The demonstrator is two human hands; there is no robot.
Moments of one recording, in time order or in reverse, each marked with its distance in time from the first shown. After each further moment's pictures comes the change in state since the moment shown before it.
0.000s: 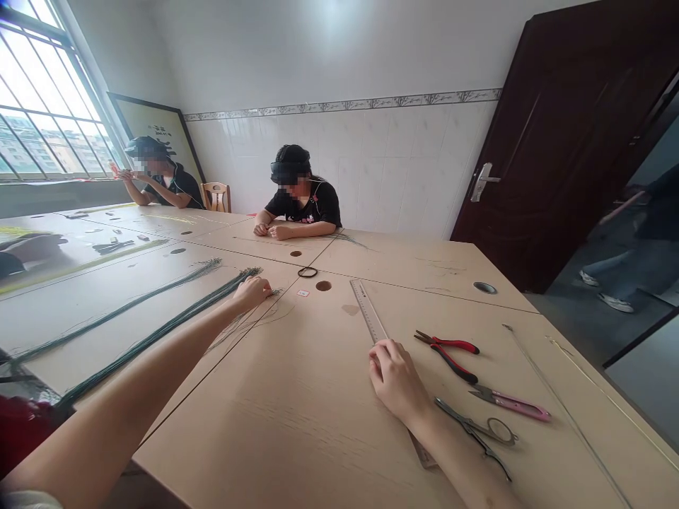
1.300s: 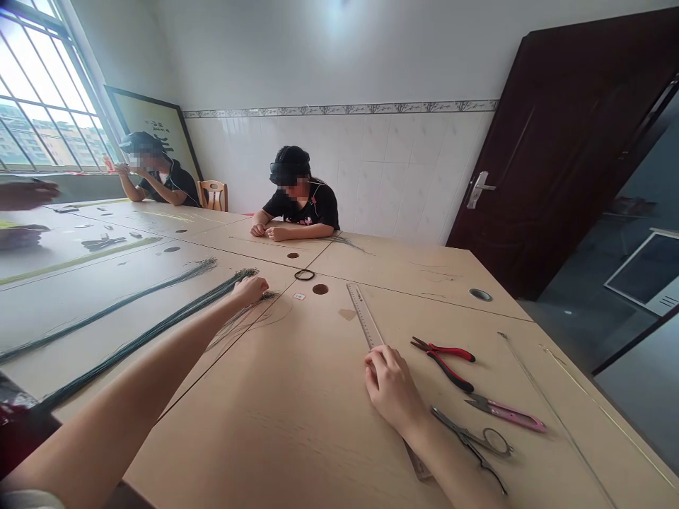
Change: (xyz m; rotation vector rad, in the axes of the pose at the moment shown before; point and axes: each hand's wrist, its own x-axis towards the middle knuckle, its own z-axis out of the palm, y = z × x) left_hand 0.019 -0.004 0.004 0.000 -0.068 -0.058; right_hand 0.000 0.000 0.002 -0.006 -0.014 0.004
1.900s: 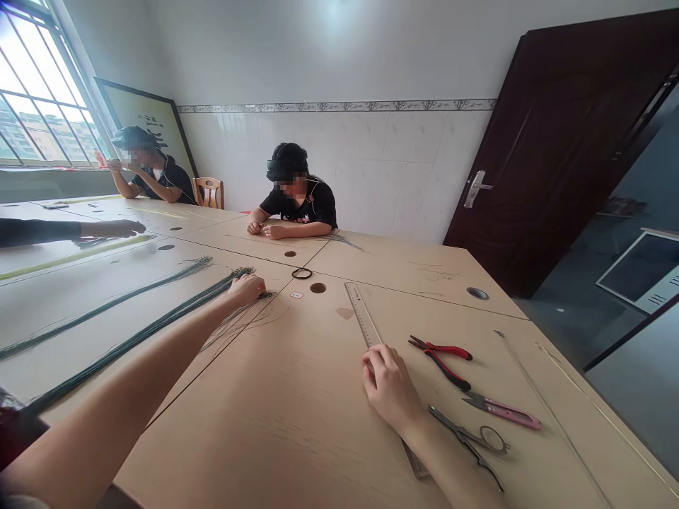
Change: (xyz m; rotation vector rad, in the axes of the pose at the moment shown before) left_hand 0.005 -0.002 0.004 -0.007 0.005 0.041; right_hand 0.000 0.000 0.000 0.006 -0.015 0.004
